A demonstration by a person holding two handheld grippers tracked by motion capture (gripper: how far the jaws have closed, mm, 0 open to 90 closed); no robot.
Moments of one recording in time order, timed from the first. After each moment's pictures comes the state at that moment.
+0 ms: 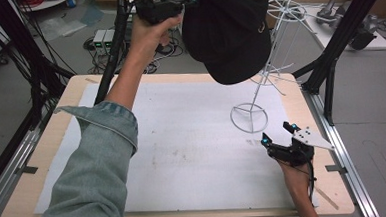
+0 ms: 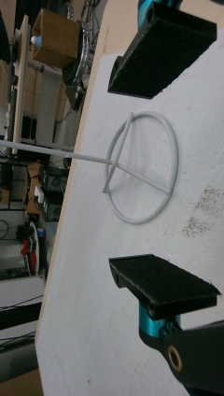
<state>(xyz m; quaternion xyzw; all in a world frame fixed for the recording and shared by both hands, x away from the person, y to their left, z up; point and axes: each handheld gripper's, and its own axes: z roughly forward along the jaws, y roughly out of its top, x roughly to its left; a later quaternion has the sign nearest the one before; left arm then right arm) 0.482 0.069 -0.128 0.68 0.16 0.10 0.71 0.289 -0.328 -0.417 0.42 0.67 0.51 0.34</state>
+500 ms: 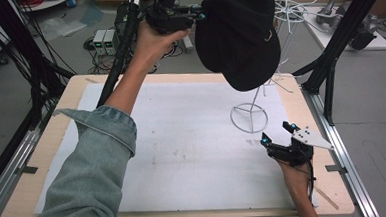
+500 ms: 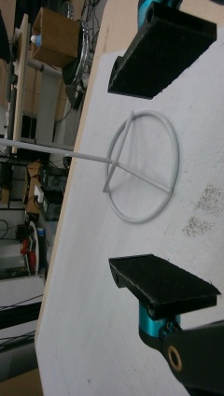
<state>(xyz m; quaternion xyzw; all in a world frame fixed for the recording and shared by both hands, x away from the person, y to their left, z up) 0.469 0.047 -0.137 0.74 0.16 0.16 0.64 0.290 -0.328 -0.417 0.42 0.67 0.51 0.34</state>
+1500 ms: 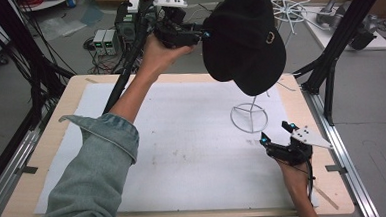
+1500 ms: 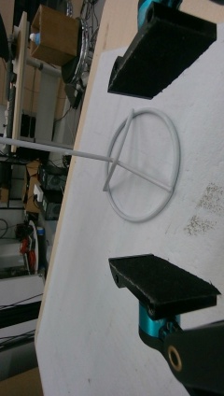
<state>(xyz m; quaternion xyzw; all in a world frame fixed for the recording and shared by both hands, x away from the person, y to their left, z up) 0.472 0.035 -0.168 0.77 0.18 0.15 0.59 0.291 -0.326 -0.417 0.42 0.67 0.51 0.34</state>
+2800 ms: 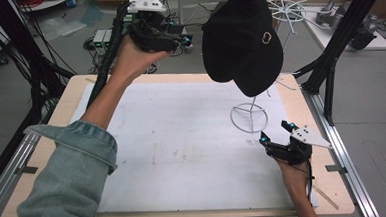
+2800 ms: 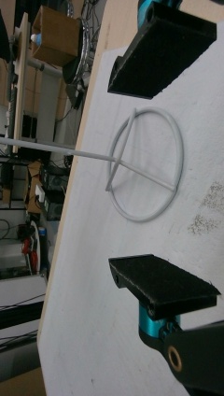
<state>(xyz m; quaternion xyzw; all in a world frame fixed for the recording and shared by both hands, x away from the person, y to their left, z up) 0.447 0.087 -0.158 0.79 0.19 0.20 0.55 0.293 -0.325 -0.417 0.42 0.66 0.51 0.34</state>
